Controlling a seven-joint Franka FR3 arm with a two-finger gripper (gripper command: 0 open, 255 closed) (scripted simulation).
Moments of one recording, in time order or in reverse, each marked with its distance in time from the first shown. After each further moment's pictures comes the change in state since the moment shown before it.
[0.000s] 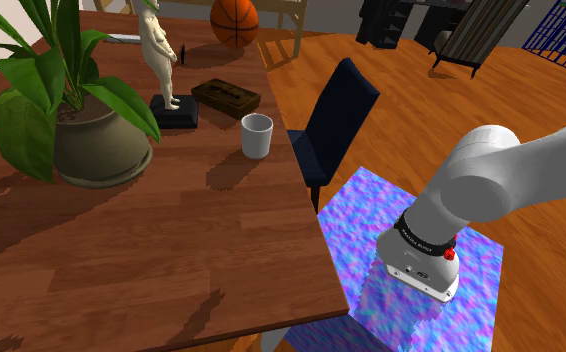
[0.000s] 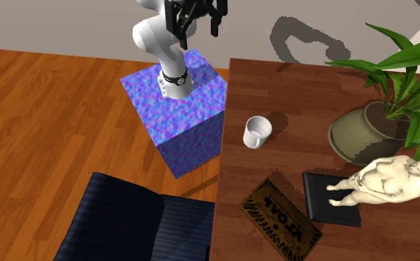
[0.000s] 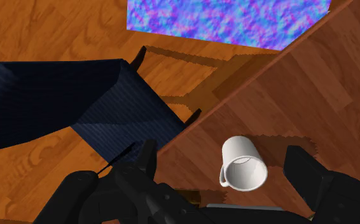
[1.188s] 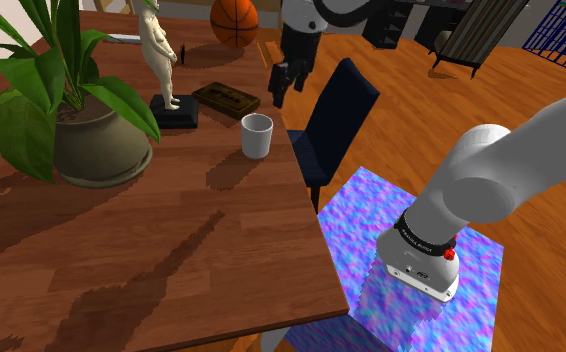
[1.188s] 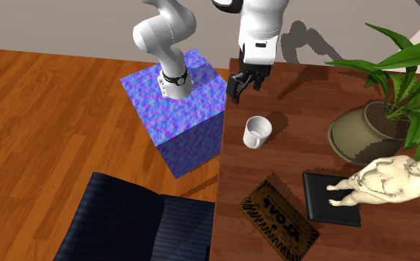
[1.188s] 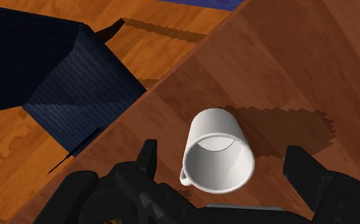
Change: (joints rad) arm 0.047 0.342 0.160 -0.161 0.053 0.508 0.181
